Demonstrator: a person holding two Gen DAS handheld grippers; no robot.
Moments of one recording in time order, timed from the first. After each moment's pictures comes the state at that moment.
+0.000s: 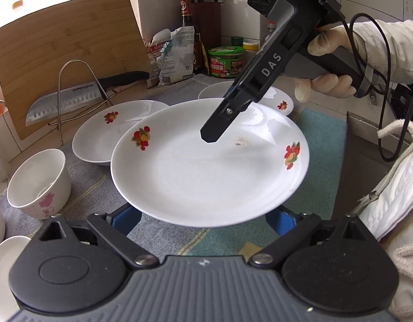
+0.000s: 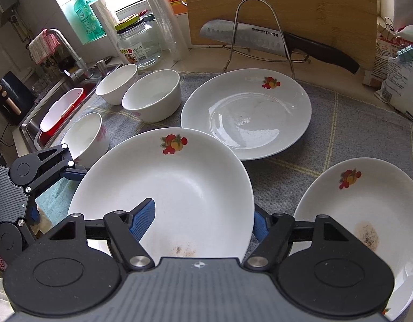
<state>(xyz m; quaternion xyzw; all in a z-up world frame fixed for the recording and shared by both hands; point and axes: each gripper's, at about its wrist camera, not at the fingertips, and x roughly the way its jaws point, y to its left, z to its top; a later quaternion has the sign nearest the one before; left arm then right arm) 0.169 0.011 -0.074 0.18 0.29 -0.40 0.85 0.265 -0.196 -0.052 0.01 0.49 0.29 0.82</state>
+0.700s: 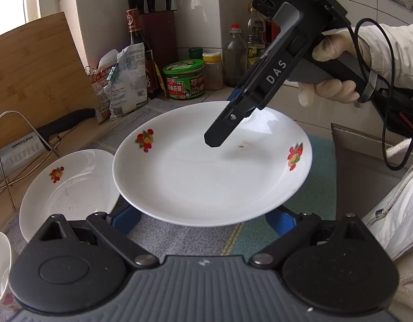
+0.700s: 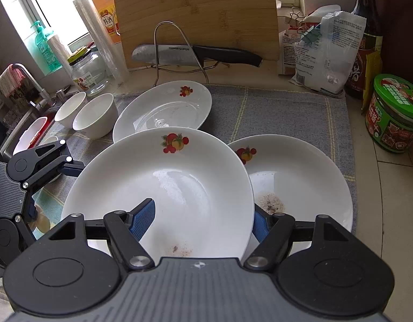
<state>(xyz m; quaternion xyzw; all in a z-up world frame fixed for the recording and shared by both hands) 0.204 -0.079 -0.070 0.21 0.26 -0.47 0.82 0.249 -0.298 -0.046 0.05 0.47 0.21 0.86</state>
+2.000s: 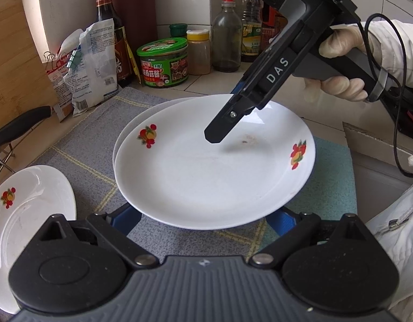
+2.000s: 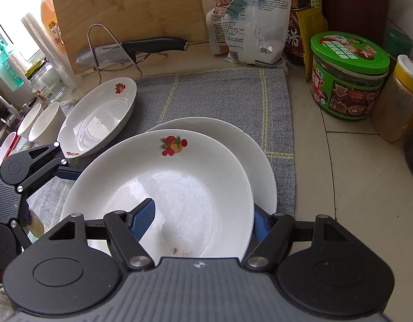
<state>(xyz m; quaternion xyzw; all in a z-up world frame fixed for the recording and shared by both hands) 0.250 -0.152 -0.094 0.22 0.31 -0.49 0.78 0.271 -0.367 -0.082 0.08 0.50 0.15 0.85</state>
